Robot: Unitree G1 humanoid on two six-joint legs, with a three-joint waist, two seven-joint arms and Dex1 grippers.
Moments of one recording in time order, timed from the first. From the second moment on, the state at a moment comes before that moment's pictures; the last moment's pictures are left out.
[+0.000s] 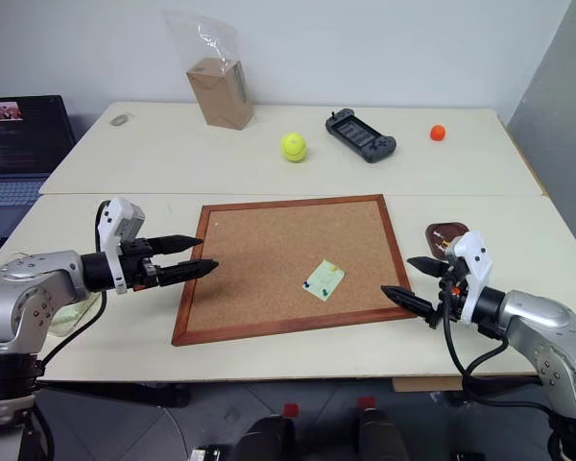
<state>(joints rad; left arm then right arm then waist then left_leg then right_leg) -0.38 0.86 0.19 0.00 -0.53 0.72 -1.05 -0.12 -0.72 -0.21 -0.46 0.70 0.78 0.74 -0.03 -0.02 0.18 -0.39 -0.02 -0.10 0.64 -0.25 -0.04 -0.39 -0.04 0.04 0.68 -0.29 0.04</state>
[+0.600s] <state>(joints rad) -0.38 0.86 0.18 -0.01 -0.55 0.74 -1.06 -0.14 -0.70 -0.16 -0.47 0.70 0.77 0.74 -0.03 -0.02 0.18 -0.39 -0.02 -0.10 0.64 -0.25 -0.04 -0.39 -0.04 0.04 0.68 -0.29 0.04</state>
